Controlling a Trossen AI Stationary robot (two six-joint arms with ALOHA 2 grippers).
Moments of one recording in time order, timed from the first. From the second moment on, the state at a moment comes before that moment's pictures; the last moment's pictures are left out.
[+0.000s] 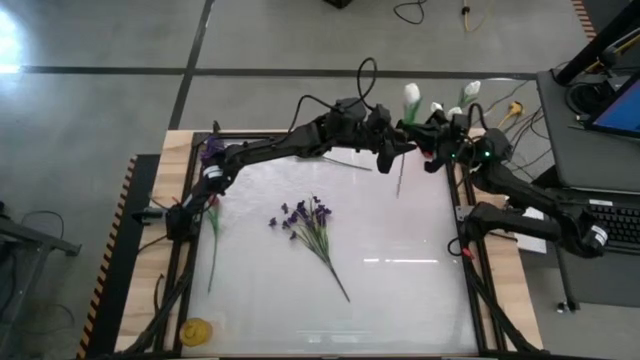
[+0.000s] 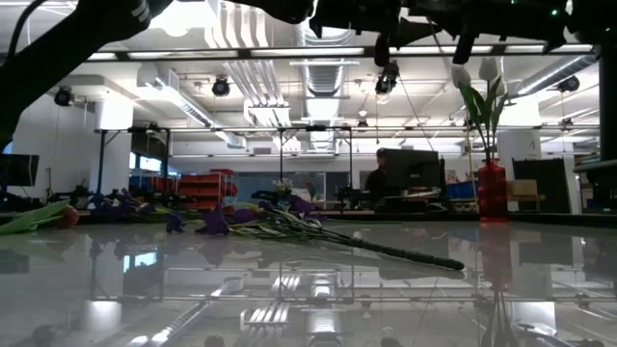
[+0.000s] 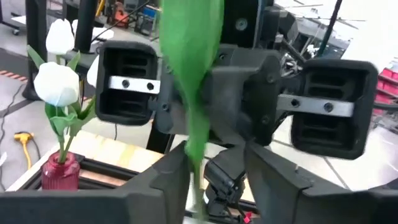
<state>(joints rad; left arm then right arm) 0.27 2.25 2.24 -0.07 0.30 -0.30 -0.74 0.80 0.52 0.65 -0.42 0.43</state>
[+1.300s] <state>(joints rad) 0.28 2.21 2.36 -0.55 0.33 -0.13 -0.74 0.81 0.61 0.46 -0.45 0.45</state>
